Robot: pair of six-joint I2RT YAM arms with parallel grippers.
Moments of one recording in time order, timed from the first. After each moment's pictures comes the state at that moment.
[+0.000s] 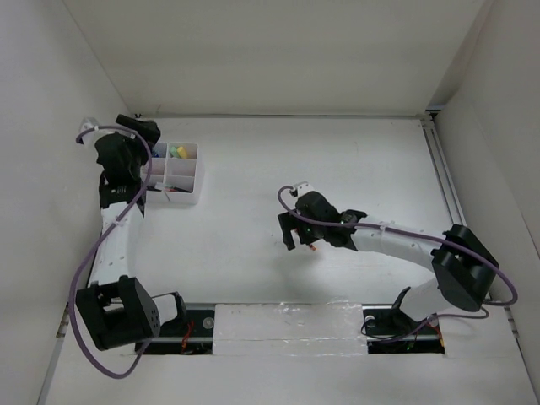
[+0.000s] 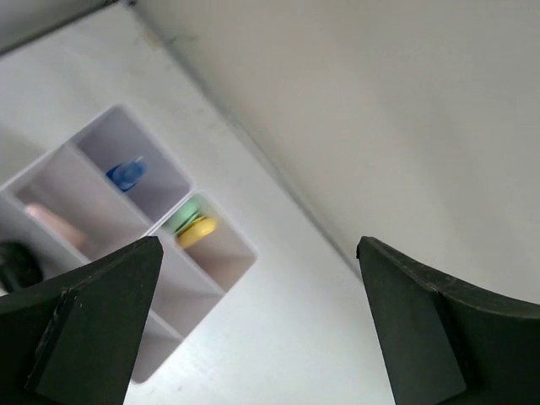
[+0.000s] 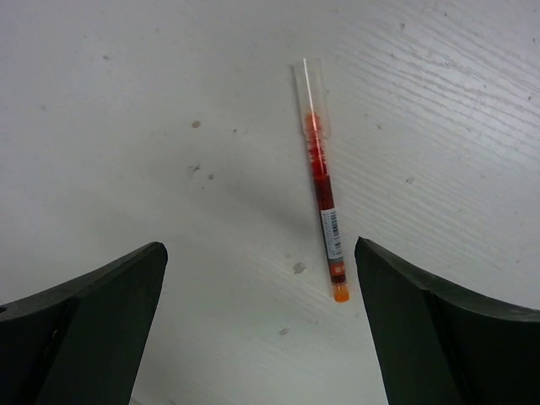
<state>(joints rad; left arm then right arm) 0.22 1.23 0.95 0.02 -0.04 -0.86 0.88 1.46 0.88 -0.25 0.14 0.40</state>
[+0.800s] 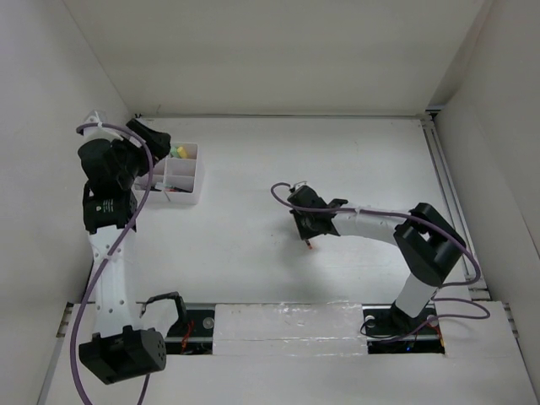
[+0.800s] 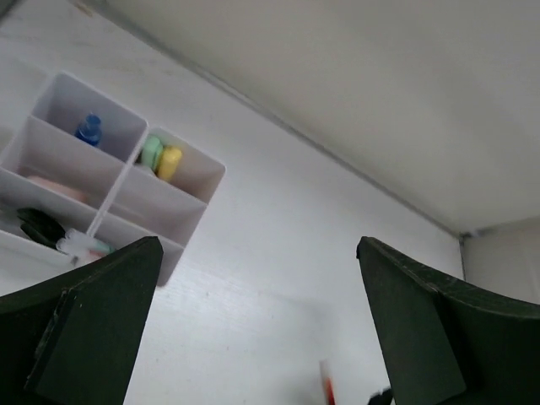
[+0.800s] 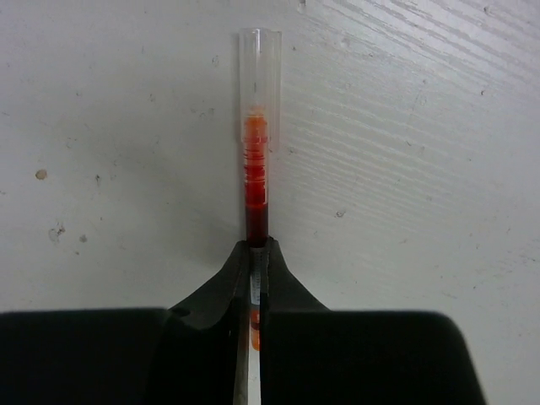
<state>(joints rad) 0.22 1.00 1.16 -0.36 0.17 -0.61 0.80 1.72 0.99 -0.33 0.20 0.38</state>
